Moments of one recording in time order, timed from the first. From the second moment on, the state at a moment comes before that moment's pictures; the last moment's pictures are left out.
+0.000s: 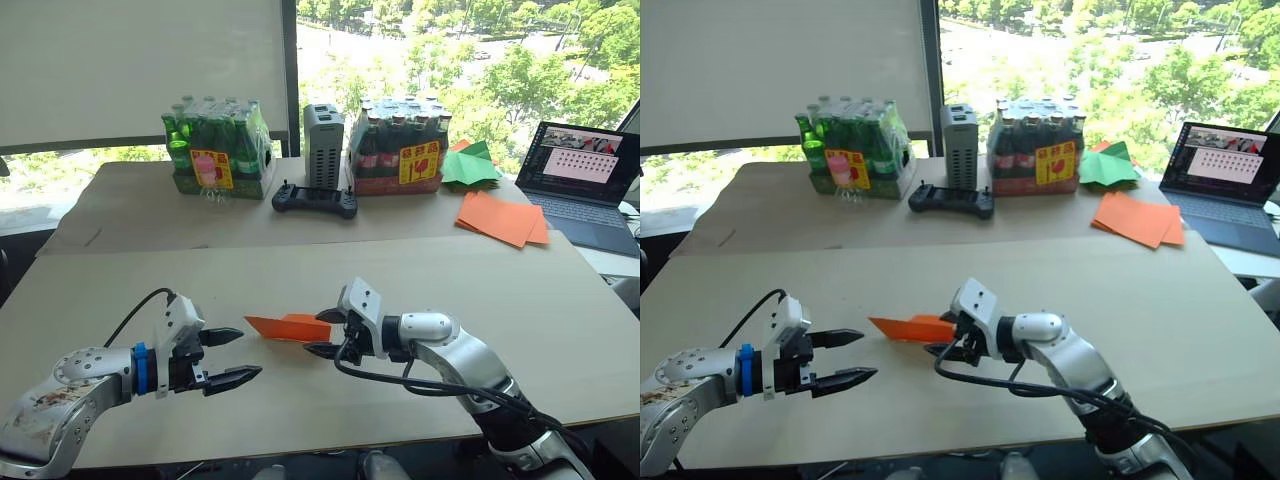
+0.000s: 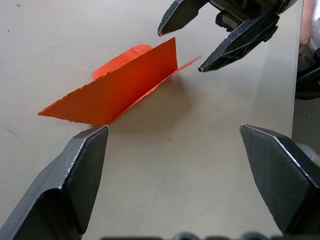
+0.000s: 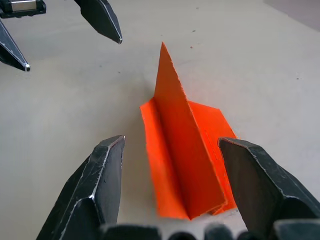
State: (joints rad) left arm 0.03 0.82 0.22 -0.46 -0.63 0.72 -0.98; right arm -0.47 -0.42 0.38 -0.26 0.22 0.60 0.82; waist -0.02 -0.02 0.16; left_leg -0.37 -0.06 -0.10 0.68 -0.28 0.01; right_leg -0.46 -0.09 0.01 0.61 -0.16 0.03
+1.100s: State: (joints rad) left arm 0.00 0.78 0.20 -0.51 -0.67 0.72 -0.90; right arm -0.51 -0.39 0.40 -0.05 0.07 0.47 0.86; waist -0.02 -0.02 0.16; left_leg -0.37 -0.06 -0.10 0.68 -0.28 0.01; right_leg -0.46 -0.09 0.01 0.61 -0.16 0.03
